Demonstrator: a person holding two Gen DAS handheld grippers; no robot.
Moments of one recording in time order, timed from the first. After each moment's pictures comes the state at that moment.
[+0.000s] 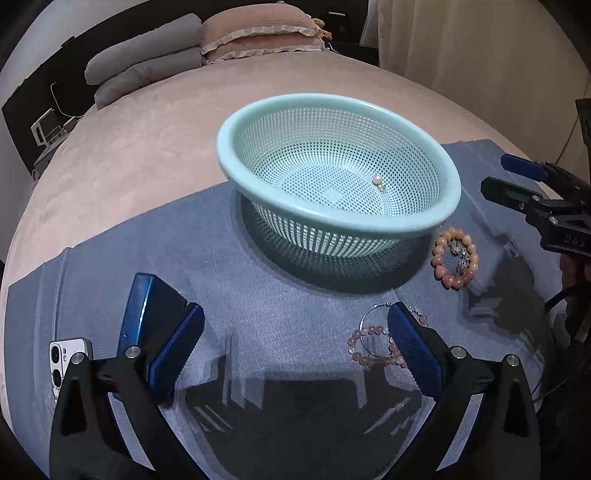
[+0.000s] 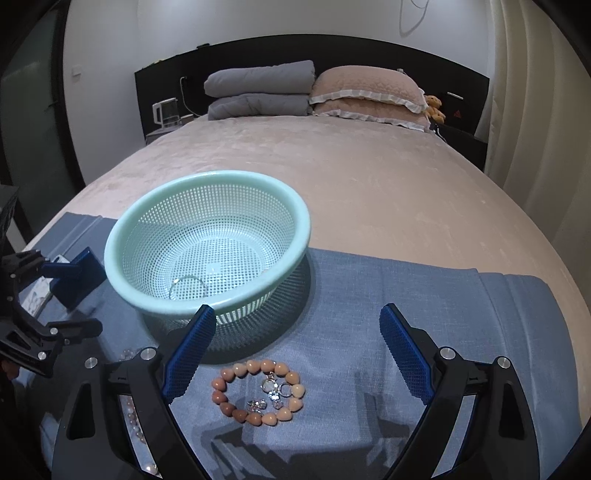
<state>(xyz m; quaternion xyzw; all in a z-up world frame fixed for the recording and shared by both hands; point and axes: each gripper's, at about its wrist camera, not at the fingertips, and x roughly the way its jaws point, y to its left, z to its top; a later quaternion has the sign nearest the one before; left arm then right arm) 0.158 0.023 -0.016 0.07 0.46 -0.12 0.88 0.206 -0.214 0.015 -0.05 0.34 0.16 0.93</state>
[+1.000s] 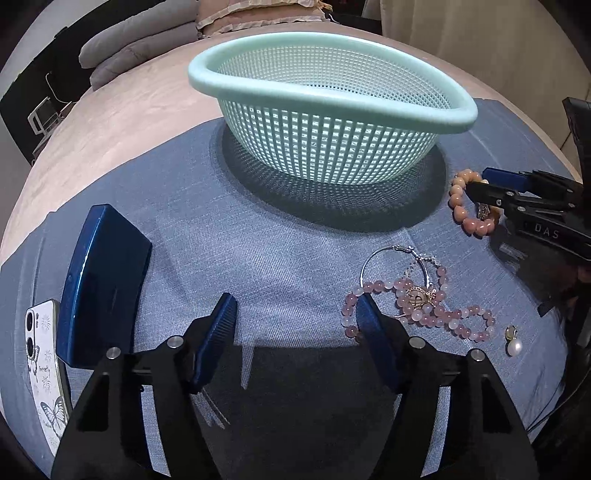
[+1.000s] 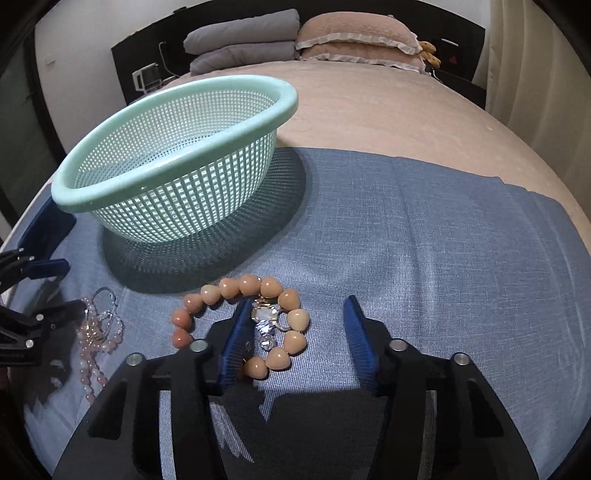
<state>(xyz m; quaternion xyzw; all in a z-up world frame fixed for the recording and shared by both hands) 0.154 0.013 -0.066 0.09 0.49 -0.11 0.86 0.209 -0.208 -0.062 -0.04 0.42 0.14 0.89</state>
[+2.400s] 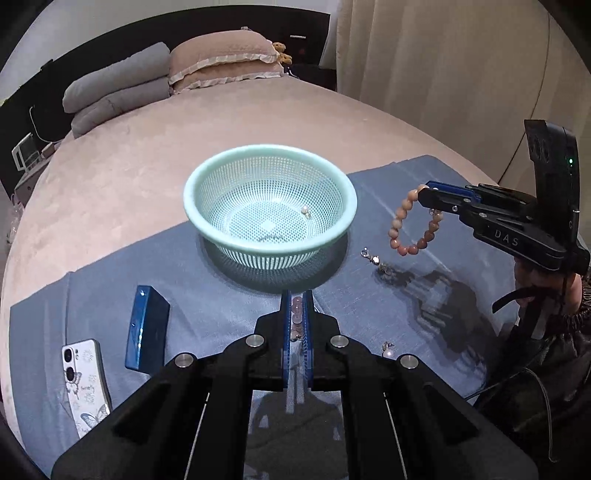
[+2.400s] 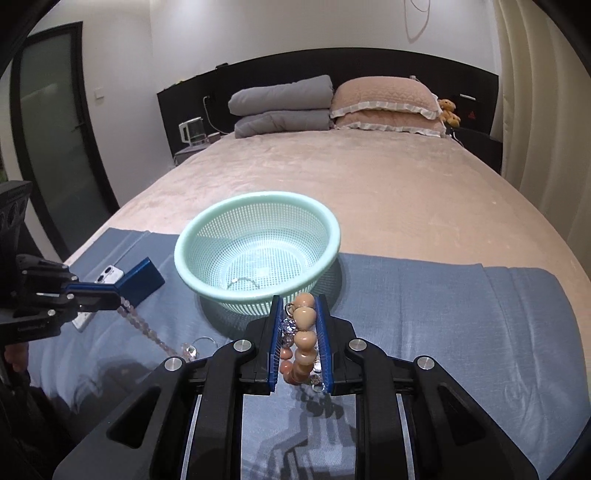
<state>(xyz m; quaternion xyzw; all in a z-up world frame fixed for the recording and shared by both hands) 0.102 0.019 0.075 0.06 0.41 -0.19 0.89 0.154 -0.226 0.066 -0.01 0.31 0.21 0.93</state>
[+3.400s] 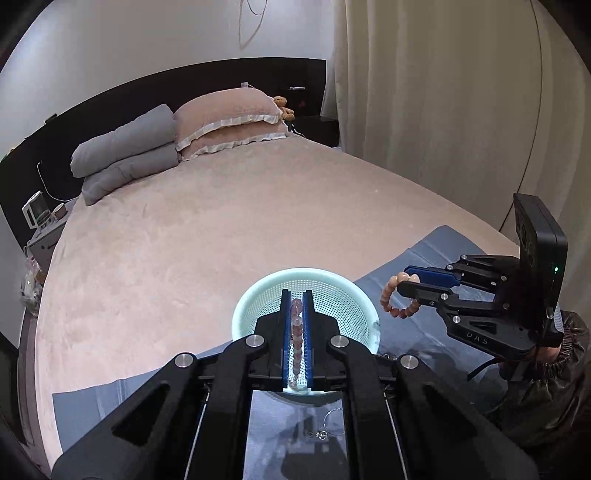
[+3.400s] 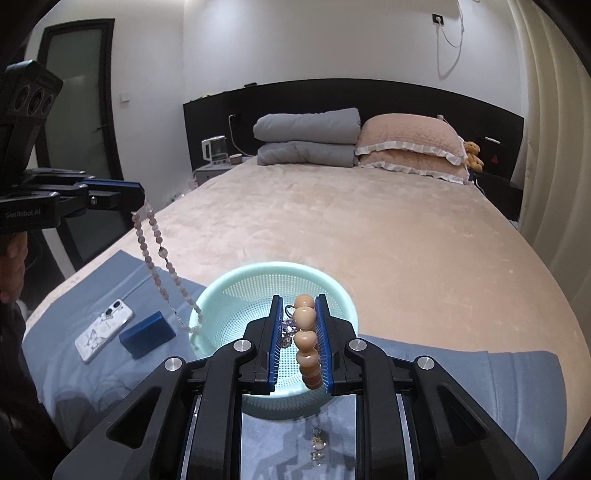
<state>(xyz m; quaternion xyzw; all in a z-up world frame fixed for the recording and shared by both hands) 0.176 0.018 0.179 0.08 0.33 -0.19 0.92 0.208 -0.190 0.107 -0.04 0.27 0.25 0.93</state>
